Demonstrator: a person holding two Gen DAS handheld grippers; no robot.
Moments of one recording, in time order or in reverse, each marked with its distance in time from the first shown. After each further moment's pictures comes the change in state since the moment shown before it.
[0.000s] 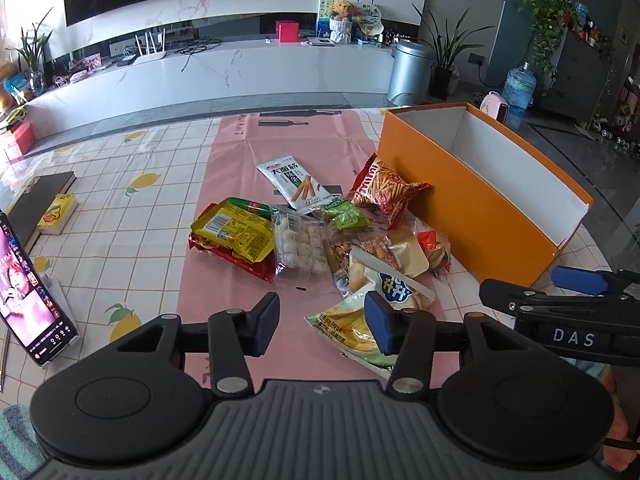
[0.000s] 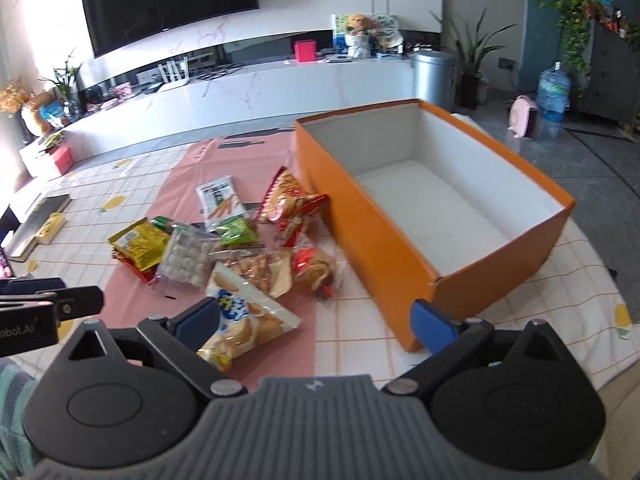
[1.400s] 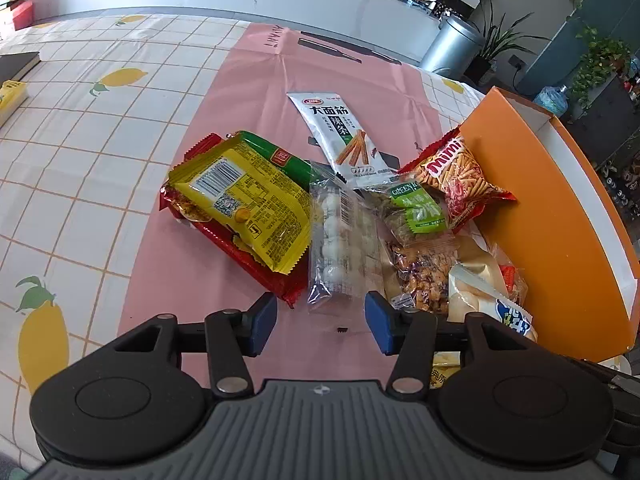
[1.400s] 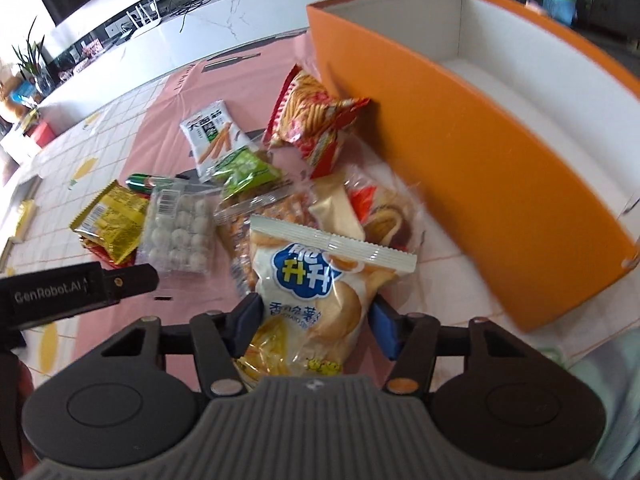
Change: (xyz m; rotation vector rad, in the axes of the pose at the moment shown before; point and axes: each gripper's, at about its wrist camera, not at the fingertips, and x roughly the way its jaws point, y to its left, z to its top) left arm 0.132 0.069 0.020 -0.268 0.171 -0.109; right arm 0.119 0.030 0.017 0.109 0.231 -0.039
